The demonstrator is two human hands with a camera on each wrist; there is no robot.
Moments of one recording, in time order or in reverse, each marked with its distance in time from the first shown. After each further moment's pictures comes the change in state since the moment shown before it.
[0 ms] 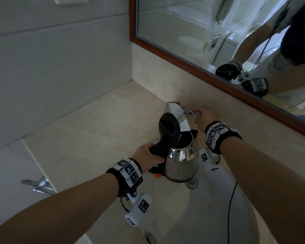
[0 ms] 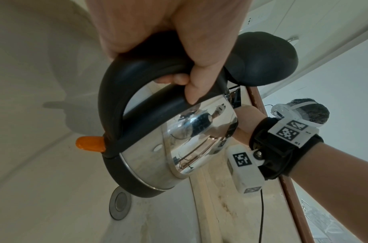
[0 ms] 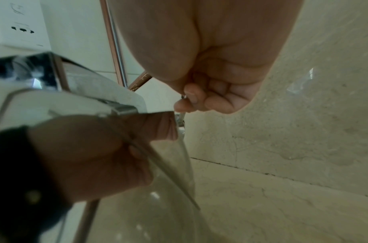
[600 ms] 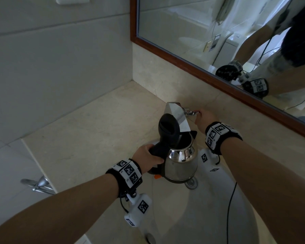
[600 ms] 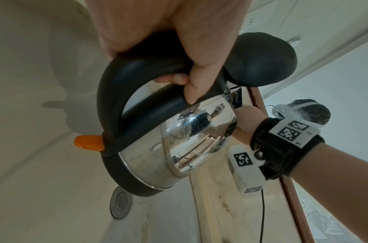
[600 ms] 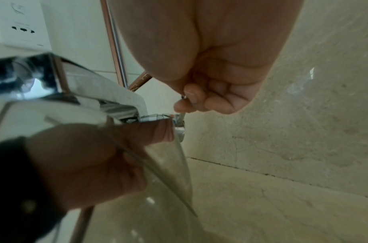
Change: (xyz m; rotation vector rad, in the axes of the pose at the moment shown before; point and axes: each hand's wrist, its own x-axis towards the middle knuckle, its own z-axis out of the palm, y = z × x) left_hand 0.001 -0.001 0.000 0.014 0.008 0.014; right_hand 0.001 0.000 0.000 -0.012 0.000 -0.002
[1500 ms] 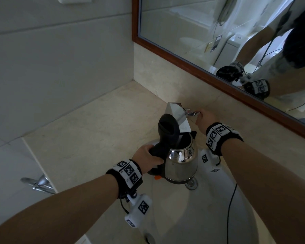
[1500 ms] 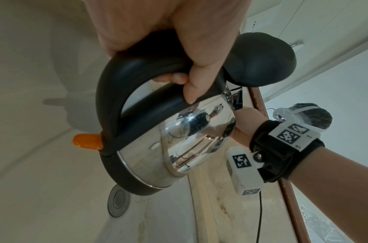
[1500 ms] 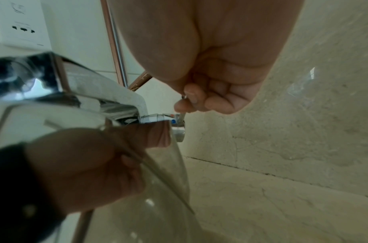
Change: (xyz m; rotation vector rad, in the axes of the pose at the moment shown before) left_hand -0.004 0.001 -0.001 -0.022 0.004 -0.018; right_hand -0.001 0.000 0.000 -0.007 0.005 -0.013
